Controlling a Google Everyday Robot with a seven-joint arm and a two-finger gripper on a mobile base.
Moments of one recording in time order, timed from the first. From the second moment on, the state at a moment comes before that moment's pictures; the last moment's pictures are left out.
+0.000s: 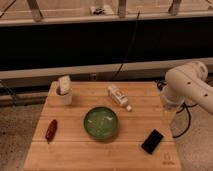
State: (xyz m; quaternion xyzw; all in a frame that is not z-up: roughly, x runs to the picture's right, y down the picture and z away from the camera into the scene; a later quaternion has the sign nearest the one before) arm 0.284 0.107 0.684 -0.28 0.02 0.02 0.96
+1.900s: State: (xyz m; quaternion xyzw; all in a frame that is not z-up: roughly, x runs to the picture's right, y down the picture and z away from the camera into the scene) arm 0.149 0.133 0.698 -0.26 0.00 -0.26 0.93
